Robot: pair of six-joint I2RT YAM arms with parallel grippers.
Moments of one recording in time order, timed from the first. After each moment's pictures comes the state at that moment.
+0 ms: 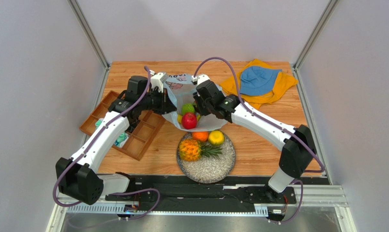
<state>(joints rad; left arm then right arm) -0.35 1.26 1.13 -0.50 0.50 -0.23 0.81 1.64 1.43 -0.53 0.25 0.23</state>
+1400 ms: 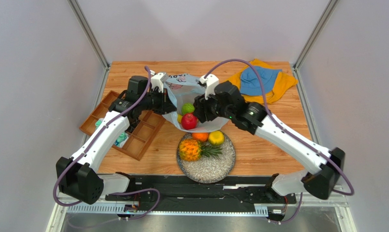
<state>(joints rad) -0.35 1.26 1.13 -0.51 0.50 -0.23 0.84 1.42 1.38 -0.51 -0.01 0.20</state>
